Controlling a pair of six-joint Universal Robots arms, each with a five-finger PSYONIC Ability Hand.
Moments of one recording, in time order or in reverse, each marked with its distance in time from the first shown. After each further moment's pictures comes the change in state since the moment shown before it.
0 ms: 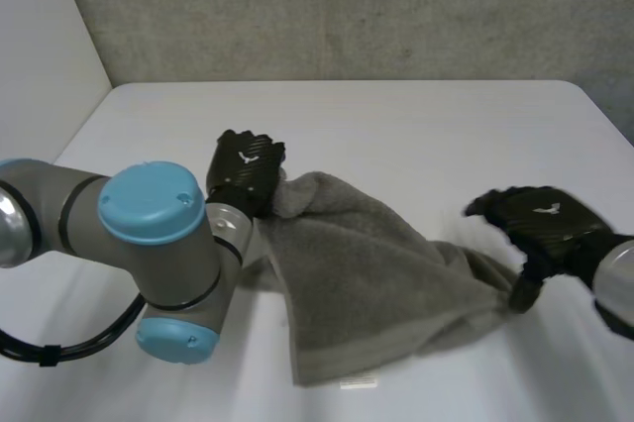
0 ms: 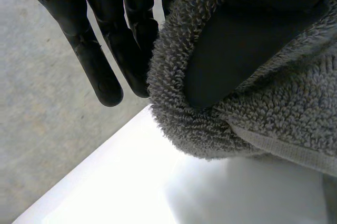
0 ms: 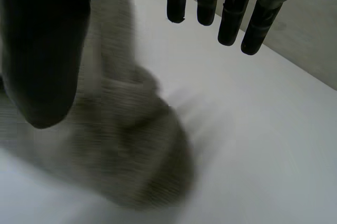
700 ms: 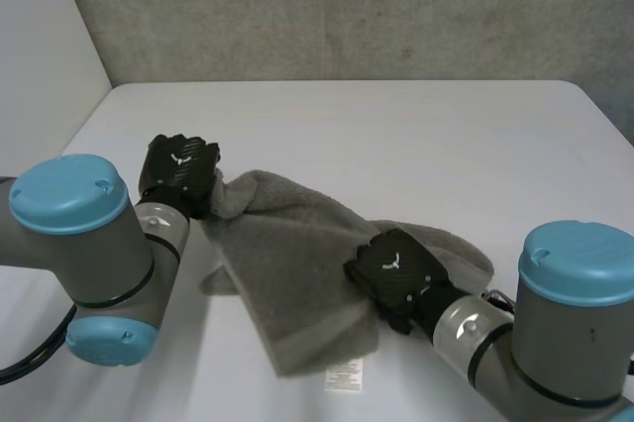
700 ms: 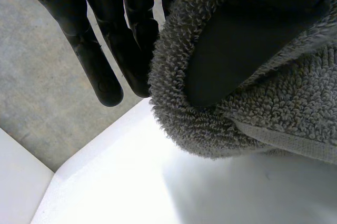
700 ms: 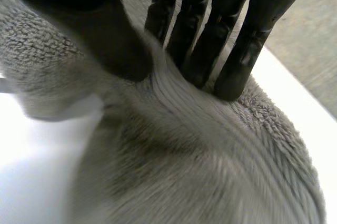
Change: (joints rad) left arm 0.158 0.140 -0.176 -0.003 0.013 -0.003; right arm 0.459 0.323 -0.029 -0.419 0.151 -0.070; left_hand 0.000 0.000 0.000 0.000 0.004; right_hand 1.025 0.997 0.967 0.965 1.005
